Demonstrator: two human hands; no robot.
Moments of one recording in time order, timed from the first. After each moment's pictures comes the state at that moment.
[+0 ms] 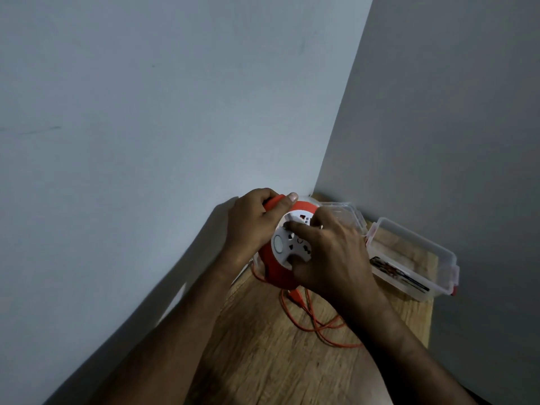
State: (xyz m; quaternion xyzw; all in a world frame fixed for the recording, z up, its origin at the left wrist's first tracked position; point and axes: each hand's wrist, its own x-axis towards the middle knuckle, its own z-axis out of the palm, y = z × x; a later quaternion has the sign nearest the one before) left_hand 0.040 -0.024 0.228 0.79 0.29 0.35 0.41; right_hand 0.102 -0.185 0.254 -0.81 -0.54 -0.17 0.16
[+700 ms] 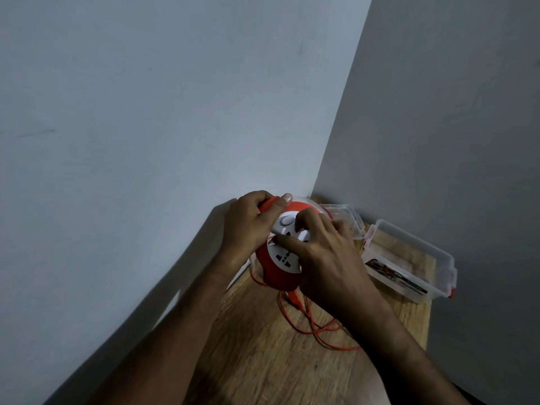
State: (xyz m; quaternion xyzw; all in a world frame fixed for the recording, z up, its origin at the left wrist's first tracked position) left_hand 0.039 -0.023 0.227 0.78 0.30 0.35 0.43; right_hand 0.101 -0.191 0.256 -0.79 -0.59 -0.15 0.06
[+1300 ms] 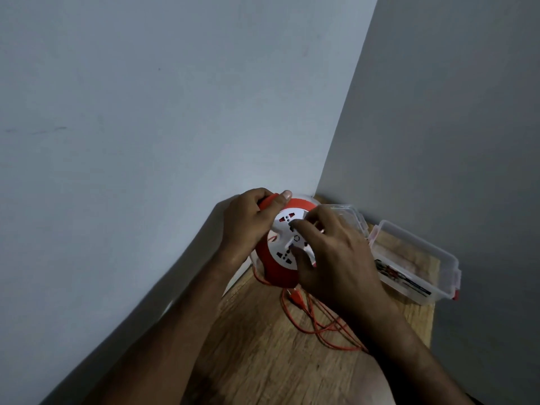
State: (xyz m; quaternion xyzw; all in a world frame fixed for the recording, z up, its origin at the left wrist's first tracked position) left_hand 0.032 -0.022 0.236 0.77 0.31 0.35 0.44; right_hand 0.094 -0.192 0.266 -0.79 -0.56 -0.18 0.16
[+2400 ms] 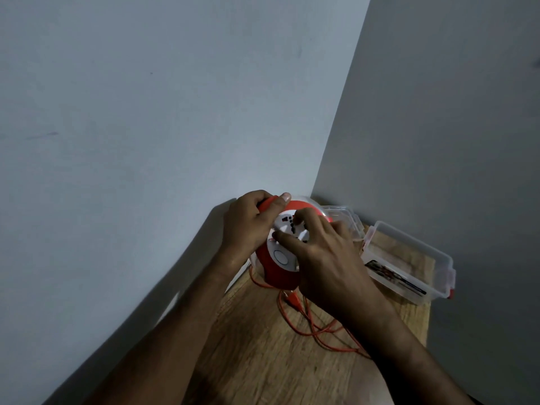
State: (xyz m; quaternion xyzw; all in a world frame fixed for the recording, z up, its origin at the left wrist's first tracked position) left_hand 0.041 -0.022 0.228 0.77 0.30 0.35 0.44; right_hand 0.101 -0.191 0.259 -0.79 -0.60 -0.15 0.04
